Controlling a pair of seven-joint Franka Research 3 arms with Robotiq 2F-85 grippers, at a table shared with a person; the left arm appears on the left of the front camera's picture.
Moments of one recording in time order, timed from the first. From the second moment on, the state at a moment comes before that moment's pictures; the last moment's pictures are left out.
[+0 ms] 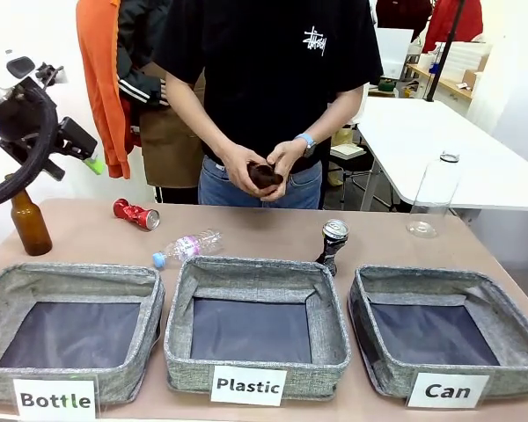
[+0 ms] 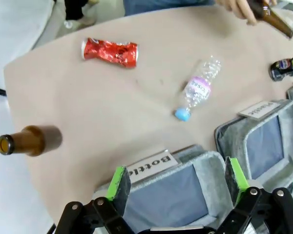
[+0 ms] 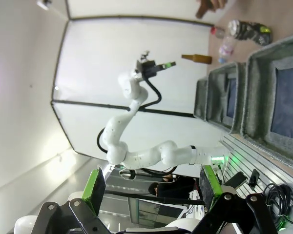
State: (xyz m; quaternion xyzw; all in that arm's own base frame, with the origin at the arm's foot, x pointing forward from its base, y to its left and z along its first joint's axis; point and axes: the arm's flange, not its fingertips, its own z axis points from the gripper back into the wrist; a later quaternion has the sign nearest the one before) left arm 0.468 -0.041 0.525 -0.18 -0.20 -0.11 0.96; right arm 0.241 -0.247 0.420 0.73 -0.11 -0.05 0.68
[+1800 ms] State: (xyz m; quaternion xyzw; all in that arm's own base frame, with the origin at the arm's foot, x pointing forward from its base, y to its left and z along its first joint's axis) left arm 0.351 0.218 0.511 -0.37 -0.20 -0.07 0.90; right arm 0.240 -0.246 0.420 0.73 -0.11 -0.05 0.67
